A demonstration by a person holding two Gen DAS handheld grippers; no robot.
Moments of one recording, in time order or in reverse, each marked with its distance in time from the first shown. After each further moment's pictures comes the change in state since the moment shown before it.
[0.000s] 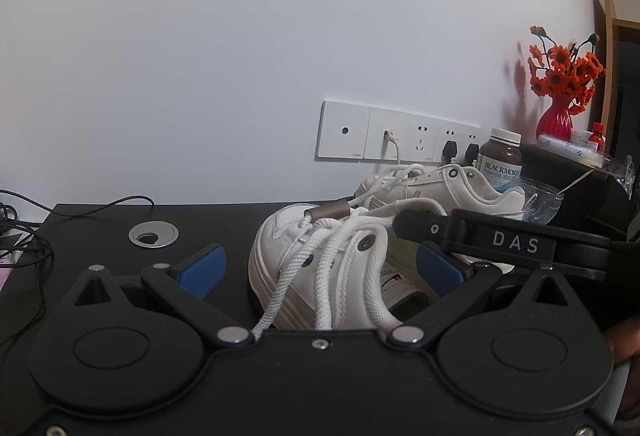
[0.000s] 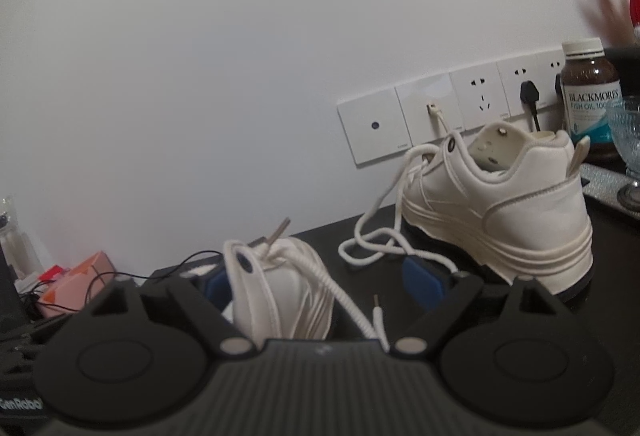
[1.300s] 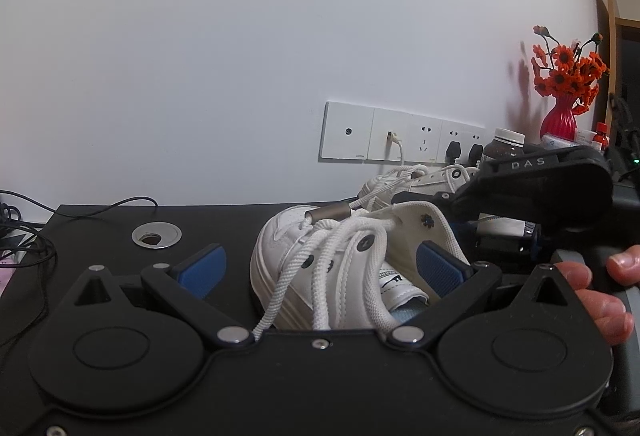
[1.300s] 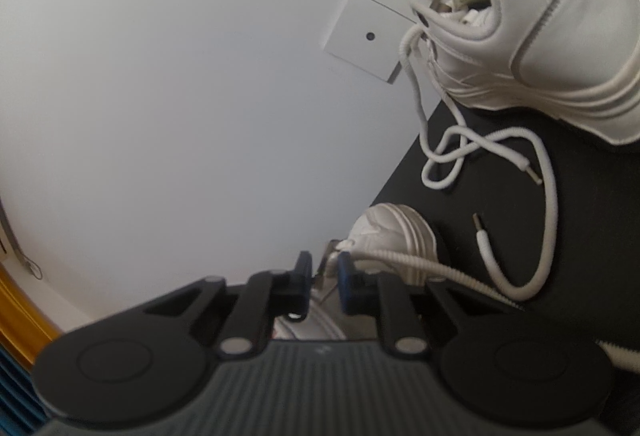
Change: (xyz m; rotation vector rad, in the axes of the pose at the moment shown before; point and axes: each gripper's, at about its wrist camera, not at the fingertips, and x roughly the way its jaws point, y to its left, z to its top) left arm 0.000 -0.002 0.001 -0.001 0.000 0.015; right arm 0.040 -0.068 0.007 0.667 0.200 0.400
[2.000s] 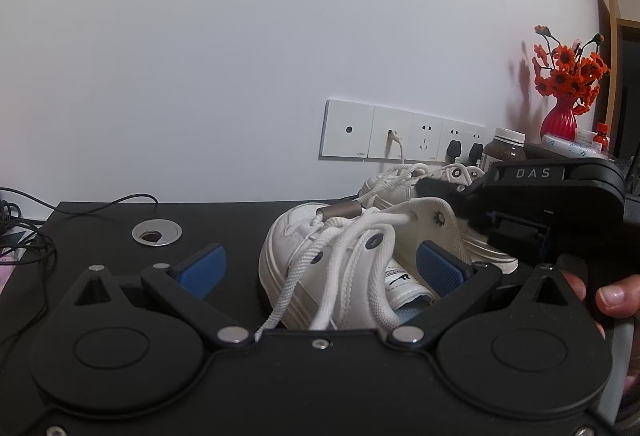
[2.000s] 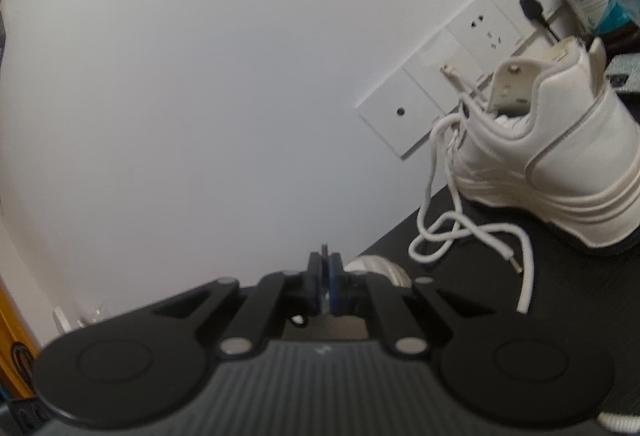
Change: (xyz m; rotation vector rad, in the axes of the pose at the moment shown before) left arm 0.001 0.003 0.000 -0.008 0.008 0.000; right arm -0.020 0.029 -0.019 -0.307 -0.226 -0.083
